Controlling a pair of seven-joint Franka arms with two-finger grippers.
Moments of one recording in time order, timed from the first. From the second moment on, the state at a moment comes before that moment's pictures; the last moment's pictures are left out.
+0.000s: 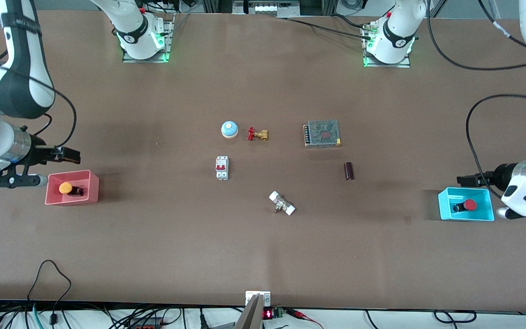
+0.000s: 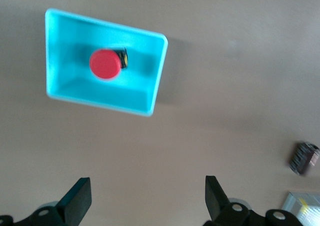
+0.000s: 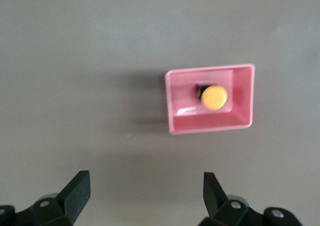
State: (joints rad) left arm 0.16 0.62 0.04 -1.35 -0.04 1.68 0.02; right arm 0.04 0.31 -0.12 -1.69 -0.03 1.91 -0.09
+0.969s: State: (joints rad) left arm 0.24 0.80 0.04 -1.32 -0.04 1.90 0.25; right arm -0.08 0.49 -0.11 -1.74 -0.07 2.27 -0.21
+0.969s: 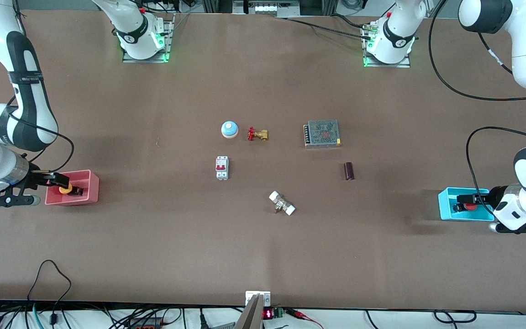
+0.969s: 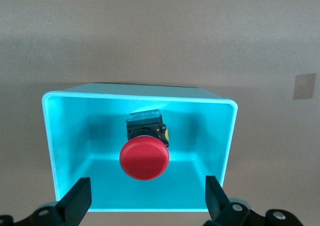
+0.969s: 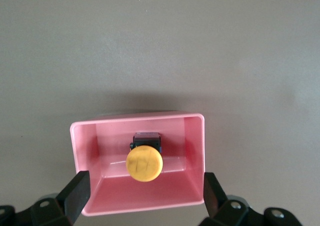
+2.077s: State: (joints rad) left arm 0.23 0.84 0.03 -1.31 -0.04 1.92 0.29; right arm -0.10 0.58 -0.09 -1.75 -0.07 2.33 -0.26
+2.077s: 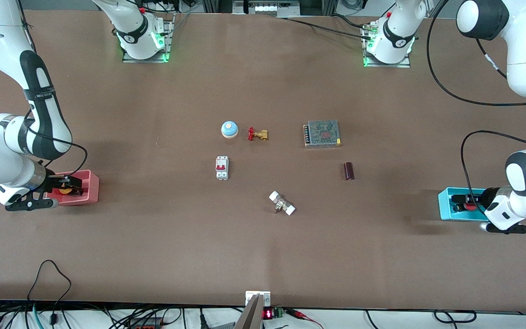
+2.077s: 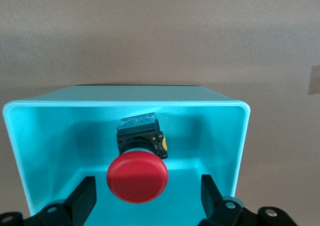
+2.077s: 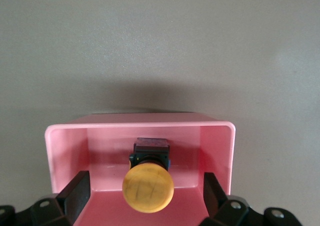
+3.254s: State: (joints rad) left arm 0.23 0.85 0.03 -1.30 -0.04 1.93 0.32; right arm -0.12 0.61 -0.07 -1.75 -0.11 2.35 -0.26
